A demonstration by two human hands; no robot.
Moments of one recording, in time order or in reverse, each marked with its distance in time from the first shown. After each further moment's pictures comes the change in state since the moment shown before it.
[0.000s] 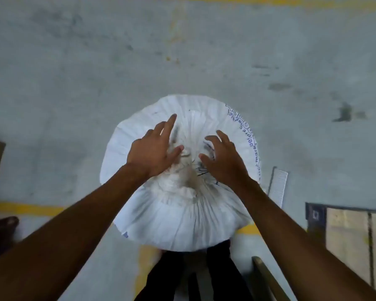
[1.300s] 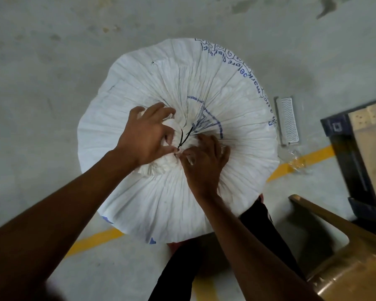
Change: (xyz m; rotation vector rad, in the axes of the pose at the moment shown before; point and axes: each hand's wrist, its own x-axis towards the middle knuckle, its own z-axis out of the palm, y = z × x) left_hand 0.057 -0.065 0.085 0.275 -0.135 0.675; right_hand -0.033 -0.012 0.218 0.085 0.580 0.433
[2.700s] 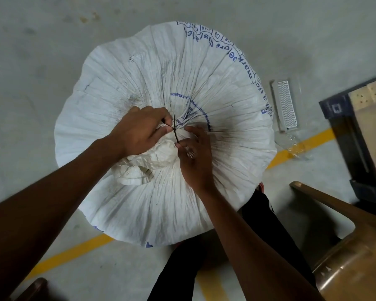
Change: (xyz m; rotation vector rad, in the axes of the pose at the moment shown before) left_hand 0.031 -0.019 0.033 -0.302 -0.074 0.084; right_hand 0.008 0.017 0.023 0.689 0.091 -0.014
